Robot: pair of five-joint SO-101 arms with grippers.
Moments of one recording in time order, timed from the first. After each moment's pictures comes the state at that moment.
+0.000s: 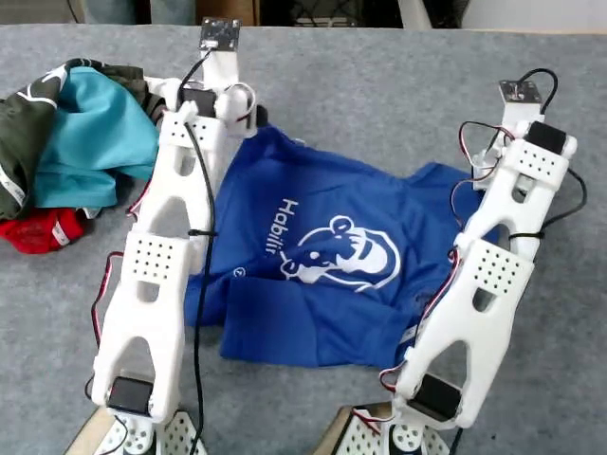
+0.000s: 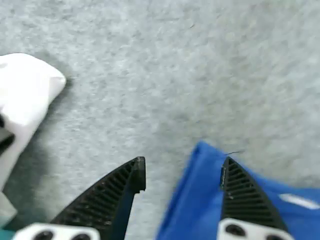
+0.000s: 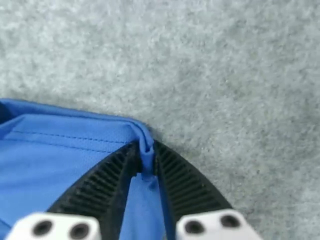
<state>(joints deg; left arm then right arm) 4.7 65.3 -75.6 74.2 1.1 27.3 73.8 -78.4 89.8 23.8</state>
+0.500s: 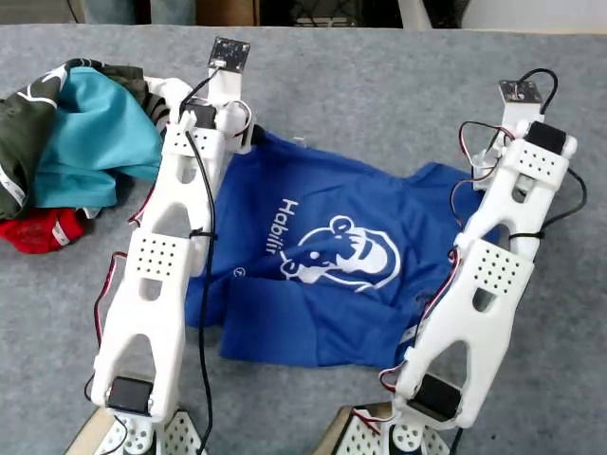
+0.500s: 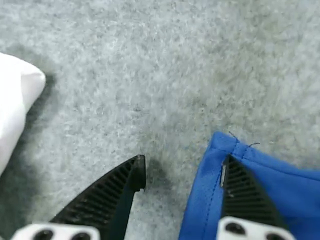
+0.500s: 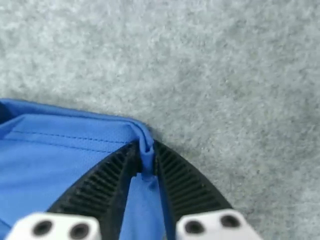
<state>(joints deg) 4.3 71.5 -76.3 69.3 -5.1 27.3 73.8 -78.4 89.8 23.8</state>
